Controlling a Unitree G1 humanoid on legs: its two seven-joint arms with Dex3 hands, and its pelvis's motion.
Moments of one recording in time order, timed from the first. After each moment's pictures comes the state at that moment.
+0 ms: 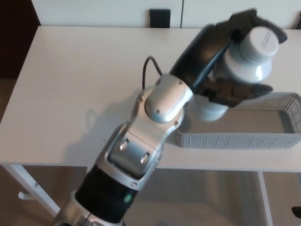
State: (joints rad) left_arm -0.60 -0.06 -0.41 0.02 0.11 0.33 -0.10; right_arm 0.24 -0.45 -0.11 0.44 0.00 -0.04 0.28
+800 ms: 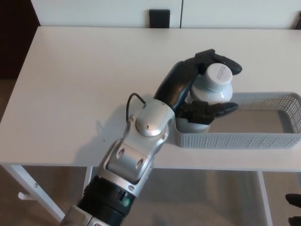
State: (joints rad) left_arm -0.55 -0.08 -0.32 0.26 0.11 0.26 -0.06; right_arm 0.19 -0.45 -0.10 0.43 0.00 -0.02 0.28
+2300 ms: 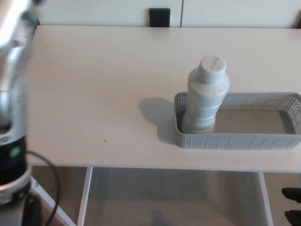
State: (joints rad) left_arm -0.73 0.31 0.16 -0.30 -0.07 0.37 -0.28; right_arm 0.15 -0.46 -0.08 0.44 0.00 0.00 0.28
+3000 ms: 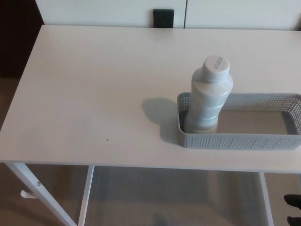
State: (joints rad) left_arm -0.01 0.43 0.61 0.13 -0.13 0.33 -0.33; right_arm 0.15 -0.46 -0.08 0.49 0.00 0.00 0.28
